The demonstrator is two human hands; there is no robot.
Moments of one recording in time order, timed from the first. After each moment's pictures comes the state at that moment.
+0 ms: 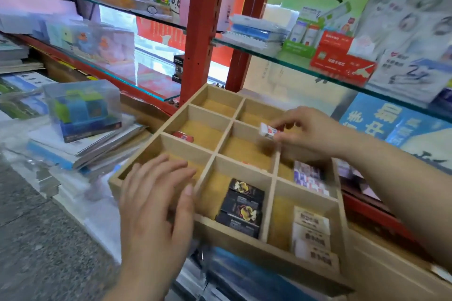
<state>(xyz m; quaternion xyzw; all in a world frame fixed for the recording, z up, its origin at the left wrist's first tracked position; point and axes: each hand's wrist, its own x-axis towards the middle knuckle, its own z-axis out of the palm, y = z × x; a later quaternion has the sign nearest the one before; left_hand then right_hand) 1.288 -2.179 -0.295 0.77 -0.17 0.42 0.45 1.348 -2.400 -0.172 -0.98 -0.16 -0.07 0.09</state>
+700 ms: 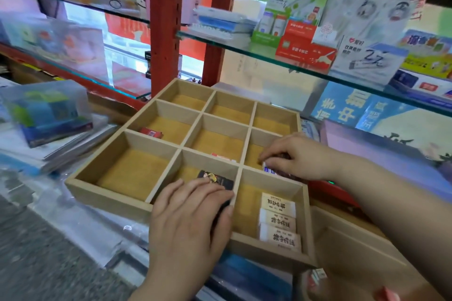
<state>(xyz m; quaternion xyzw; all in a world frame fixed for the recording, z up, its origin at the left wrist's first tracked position) 1.273 -2.240 -0.305 0.83 -0.27 0.38 0.31 1.318 -2.449 -0.211 -0.99 -0.16 0.00 0.06</state>
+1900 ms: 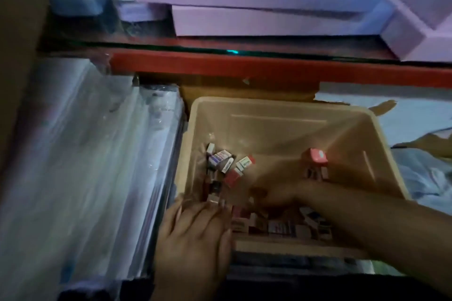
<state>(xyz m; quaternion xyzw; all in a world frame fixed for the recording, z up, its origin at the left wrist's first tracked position) 1.202 -2.441 -0.474 0.84 -0.47 0.16 0.23 1.180 -2.659 -0.507 -0.85 0.13 0.43 0.28</state>
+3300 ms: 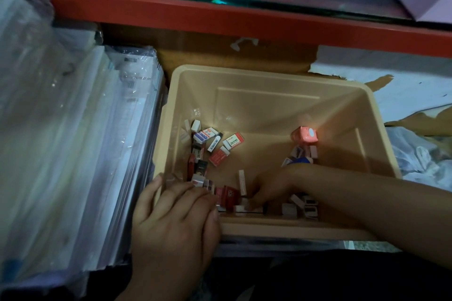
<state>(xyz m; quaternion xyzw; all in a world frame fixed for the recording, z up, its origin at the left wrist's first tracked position) 1.198 -2.443 -0.477 0.84 -0.45 0.17 0.25 1.171 -2.658 -0.509 -0.72 0.18 0.57 0.35</state>
